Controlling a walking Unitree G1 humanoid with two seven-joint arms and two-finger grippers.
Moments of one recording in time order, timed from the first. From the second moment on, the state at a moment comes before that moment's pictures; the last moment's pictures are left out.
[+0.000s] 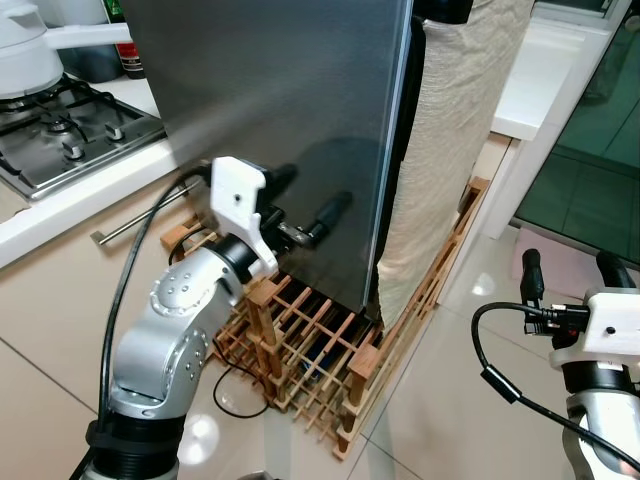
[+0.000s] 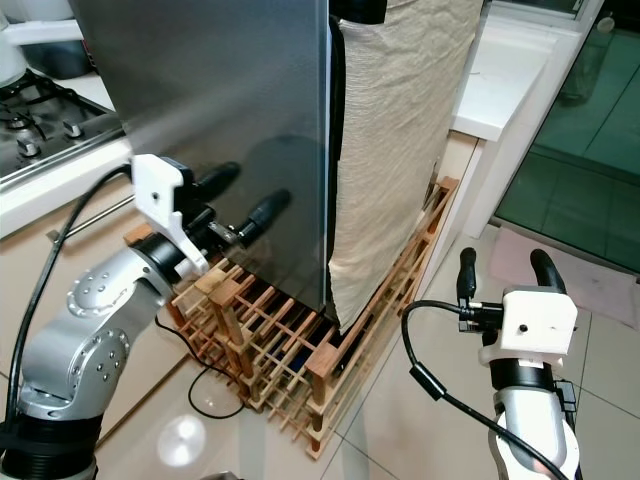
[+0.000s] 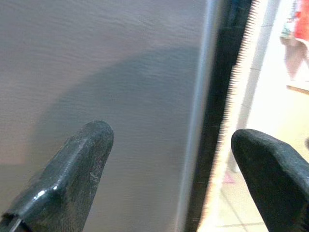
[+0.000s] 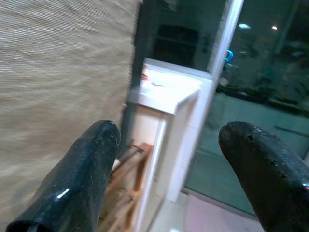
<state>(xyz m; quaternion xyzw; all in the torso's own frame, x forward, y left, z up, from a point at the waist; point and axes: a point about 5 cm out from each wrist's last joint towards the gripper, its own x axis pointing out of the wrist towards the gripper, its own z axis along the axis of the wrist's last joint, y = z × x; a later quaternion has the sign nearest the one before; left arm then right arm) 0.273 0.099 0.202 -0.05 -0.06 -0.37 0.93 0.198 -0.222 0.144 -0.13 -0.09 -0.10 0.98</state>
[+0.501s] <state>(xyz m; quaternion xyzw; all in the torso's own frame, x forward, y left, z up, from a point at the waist) 0.272 0.108 0.200 -0.06 -0.04 -0.38 0.92 0.206 -0.223 0.137 -0.13 -0.07 -0.10 0.98</state>
